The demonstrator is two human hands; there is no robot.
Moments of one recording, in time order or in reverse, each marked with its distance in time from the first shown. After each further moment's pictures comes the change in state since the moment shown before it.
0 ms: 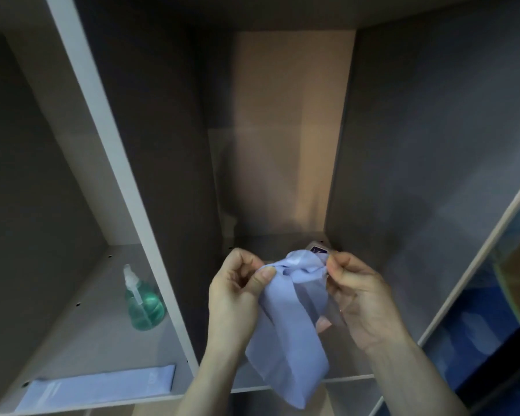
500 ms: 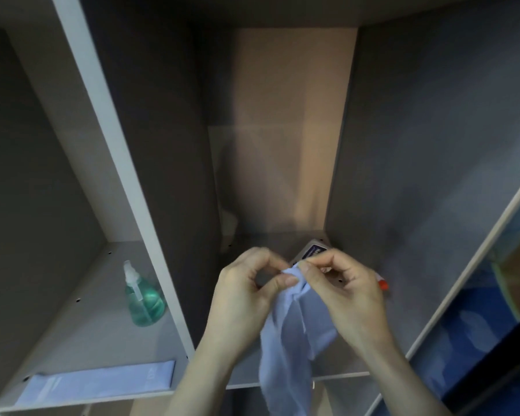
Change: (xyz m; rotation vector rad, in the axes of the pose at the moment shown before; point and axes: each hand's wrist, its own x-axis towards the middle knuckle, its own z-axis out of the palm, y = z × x) left_hand -0.001 0.014 -0.002 0.291 -0.200 0.275; right_hand -0.008 0.010 0.004 -0.683 -0.071 -0.593
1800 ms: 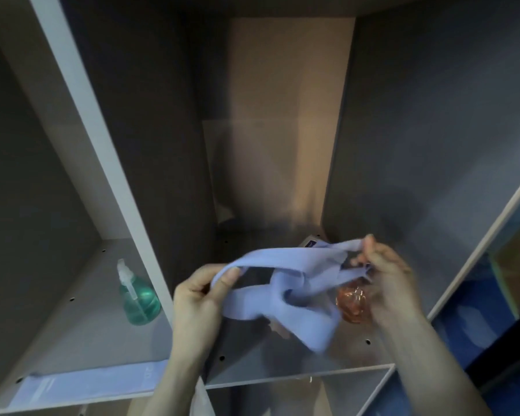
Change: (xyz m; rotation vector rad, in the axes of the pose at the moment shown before) left_hand -0.014 -0.036 -0.020 -0.236 0.243 -0.284; right_hand 0.028 0.029 -0.040 0.721 0.370 0.512
